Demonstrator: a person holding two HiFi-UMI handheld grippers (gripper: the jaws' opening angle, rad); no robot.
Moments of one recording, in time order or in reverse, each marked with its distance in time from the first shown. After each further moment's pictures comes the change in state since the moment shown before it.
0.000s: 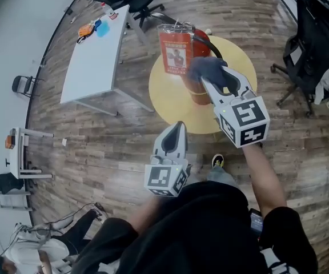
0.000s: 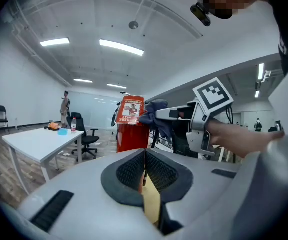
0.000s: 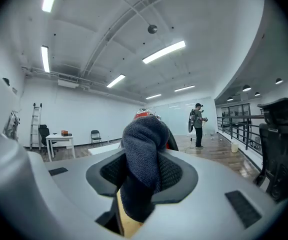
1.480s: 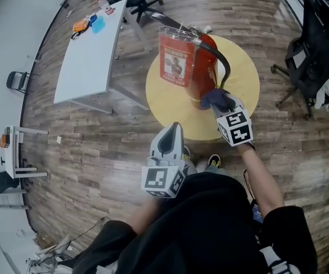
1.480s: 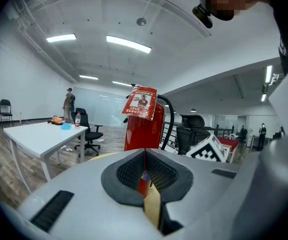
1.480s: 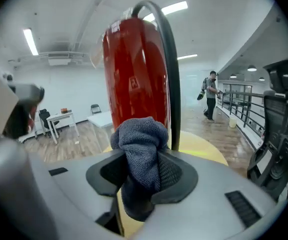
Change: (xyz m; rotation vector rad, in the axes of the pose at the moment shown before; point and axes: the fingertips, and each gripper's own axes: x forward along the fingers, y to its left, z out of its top) left arm 0.040 0.037 -0.016 -0.050 0.019 0.040; right arm 0.053 -0.033 -0.205 0.020 0.360 0.015
